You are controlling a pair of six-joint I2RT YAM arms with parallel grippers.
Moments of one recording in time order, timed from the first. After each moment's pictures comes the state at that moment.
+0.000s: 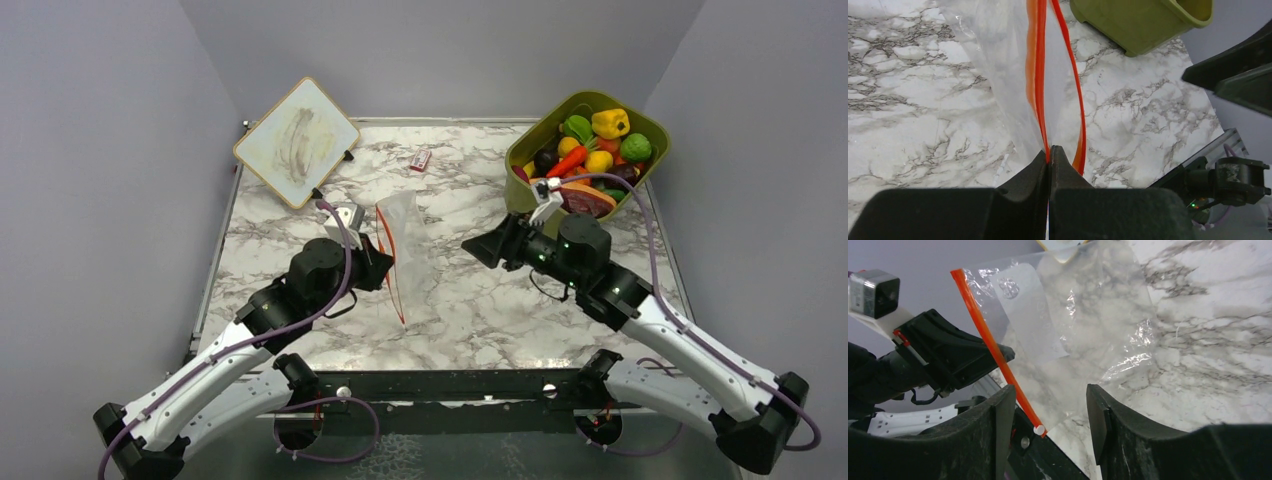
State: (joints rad) left arm -0.80 0.70 0.72 -0.39 -0.15 -0.55; right arm 0.74 0.85 0.80 -0.15 -0.09 0.71
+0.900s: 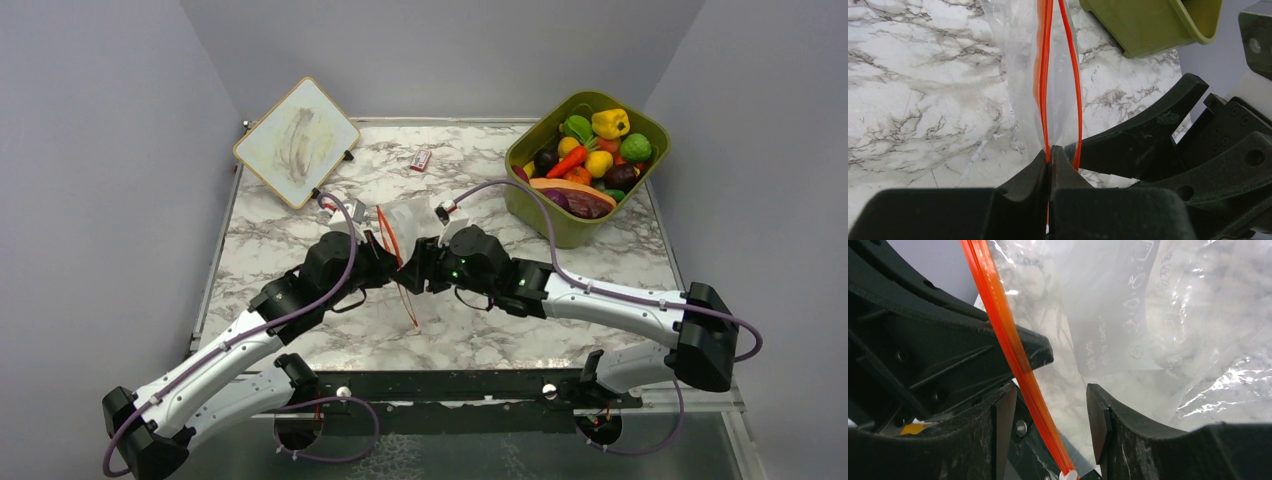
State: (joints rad) left arm -0.80 0.79 0.74 -0.41 -0.16 -0.79; right arm 1.09 1.35 0.94 -0.01 0.10 0.73
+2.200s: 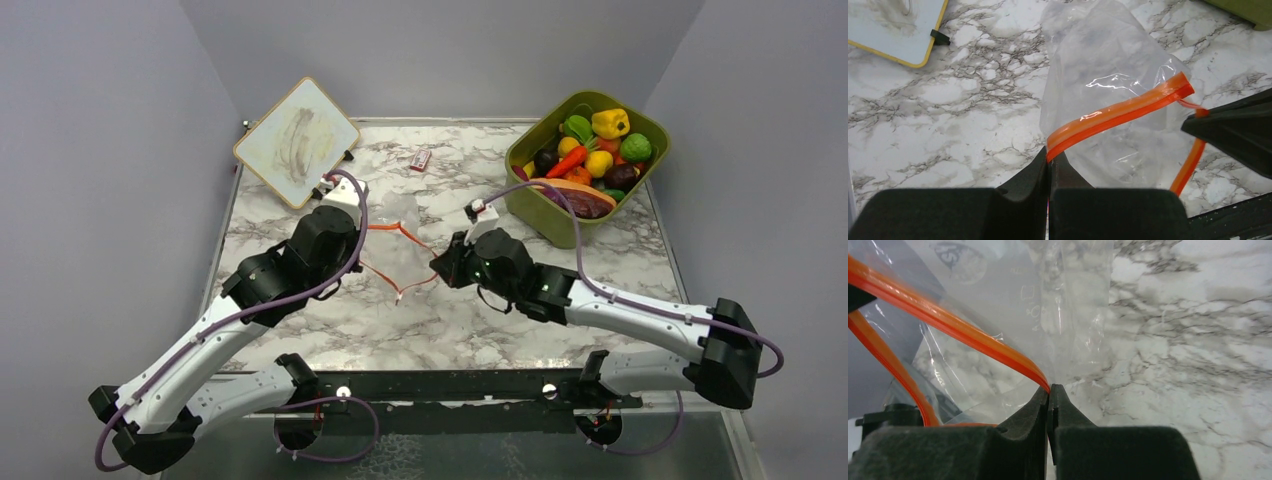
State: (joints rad) left arm -0.80 0.89 1.13 -0.85 -0.44 -0.30; right arm 1.03 1.19 0.83 -0.04 0.27 0.63
